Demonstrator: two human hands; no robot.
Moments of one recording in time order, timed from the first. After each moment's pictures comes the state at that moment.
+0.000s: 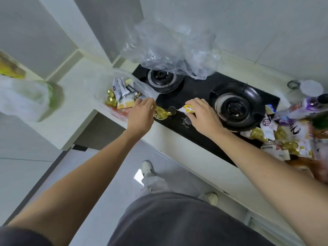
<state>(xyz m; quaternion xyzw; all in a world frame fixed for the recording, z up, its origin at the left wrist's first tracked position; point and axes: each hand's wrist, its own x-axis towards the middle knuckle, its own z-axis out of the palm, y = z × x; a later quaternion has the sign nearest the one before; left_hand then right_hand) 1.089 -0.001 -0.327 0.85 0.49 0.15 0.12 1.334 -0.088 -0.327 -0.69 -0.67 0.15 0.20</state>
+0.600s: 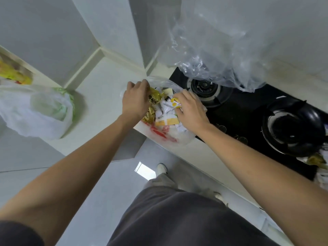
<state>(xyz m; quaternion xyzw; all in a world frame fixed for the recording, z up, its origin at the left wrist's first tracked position) 0.936 0.220 -0.338 0.82 0.54 0.14 0.13 1.135 0.116 -0.342 -0.69 -0.68 0.15 0.19</state>
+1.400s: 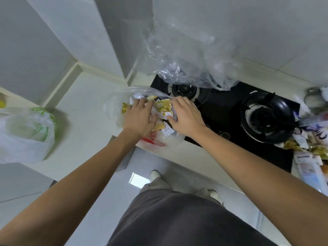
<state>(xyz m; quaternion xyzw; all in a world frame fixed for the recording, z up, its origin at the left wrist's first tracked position) 0.973 0.177 -0.337 0.90 0.43 0.04 0.10 1.161 0.087 -0.329 -0.74 -0.66 0.09 0.11</state>
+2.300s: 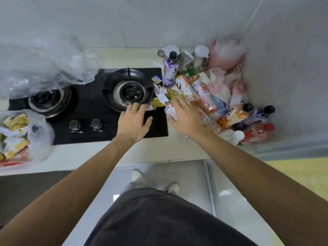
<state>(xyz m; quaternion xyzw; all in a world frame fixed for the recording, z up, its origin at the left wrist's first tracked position) 1.321 -0.176 -0.317 0.97 0.21 0.03 0.13 1.469 -0.343 -0.302 -0.90 -0.43 0.06 0.10</state>
